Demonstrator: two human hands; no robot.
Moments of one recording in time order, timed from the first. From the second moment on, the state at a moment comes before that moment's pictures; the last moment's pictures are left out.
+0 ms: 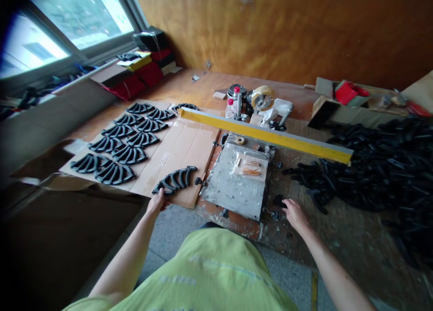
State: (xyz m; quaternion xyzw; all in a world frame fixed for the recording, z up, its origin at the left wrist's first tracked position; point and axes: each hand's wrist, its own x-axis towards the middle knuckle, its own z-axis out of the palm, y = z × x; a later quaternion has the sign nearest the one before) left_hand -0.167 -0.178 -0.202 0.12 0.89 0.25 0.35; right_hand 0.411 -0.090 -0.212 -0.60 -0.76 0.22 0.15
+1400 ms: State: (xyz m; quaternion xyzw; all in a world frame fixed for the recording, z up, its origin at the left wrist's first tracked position) left_hand -0.197 -0.057 -0.181 0.45 0.87 0.09 0.15; right_hand -0.089 0.014 -0.187 -0.43 -0.85 0.30 -0.03
